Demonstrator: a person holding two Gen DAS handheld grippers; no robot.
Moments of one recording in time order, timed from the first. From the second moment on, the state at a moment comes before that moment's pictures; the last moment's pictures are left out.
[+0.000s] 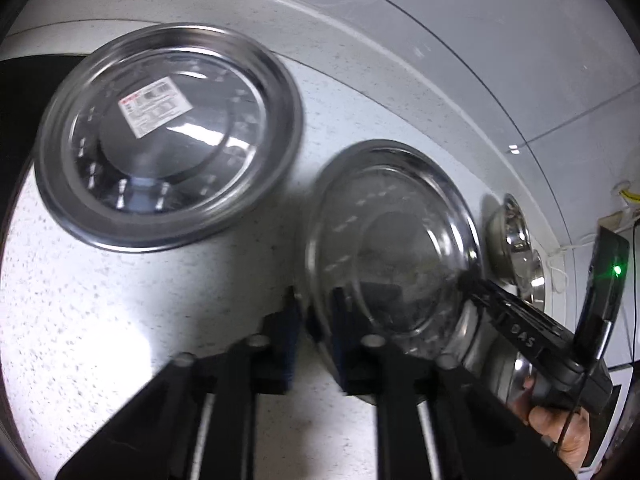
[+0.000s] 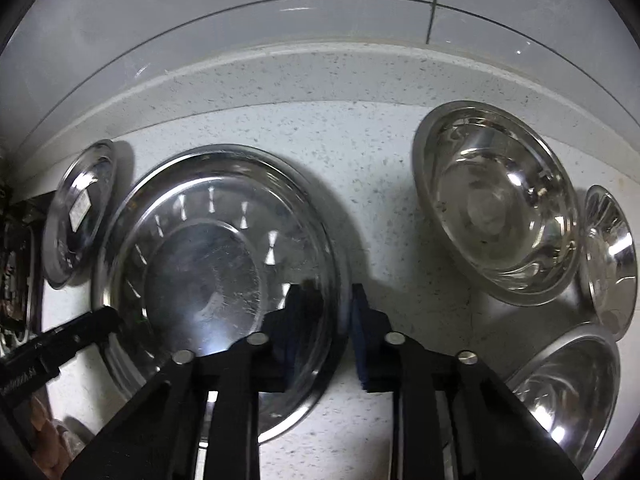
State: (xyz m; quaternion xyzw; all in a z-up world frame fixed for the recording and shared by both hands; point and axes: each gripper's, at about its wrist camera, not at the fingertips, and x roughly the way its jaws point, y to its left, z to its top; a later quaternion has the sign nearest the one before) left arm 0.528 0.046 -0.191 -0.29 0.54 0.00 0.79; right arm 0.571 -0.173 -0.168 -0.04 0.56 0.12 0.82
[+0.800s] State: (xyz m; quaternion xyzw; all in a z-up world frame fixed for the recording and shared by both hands) left arm 0.323 0.106 -0.062 -0.25 0.47 -0.02 0.85; right arm 0.366 -0.135 -0.054 -0.01 0.46 0.20 0.87
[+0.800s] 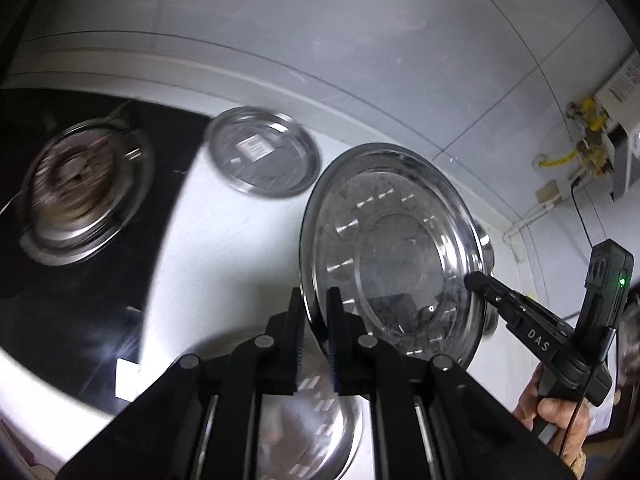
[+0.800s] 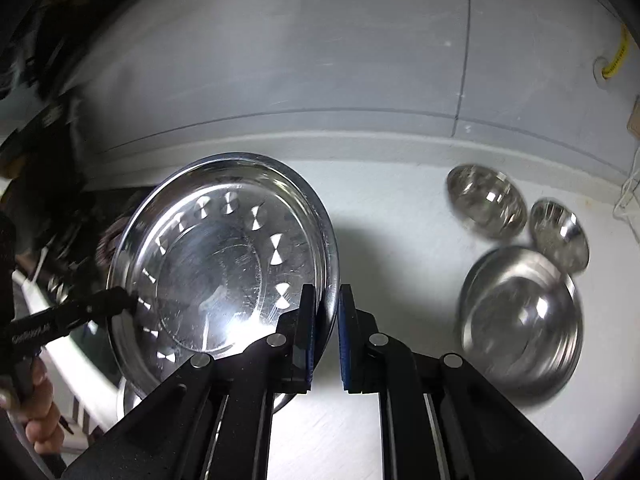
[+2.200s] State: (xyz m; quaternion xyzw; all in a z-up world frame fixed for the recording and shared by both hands) left arm 0.228 0.115 -0.160 -0.14 0.53 0.02 0.83; right arm 0.236 -0.103 -0.146 -0.02 0.54 0.16 0.83
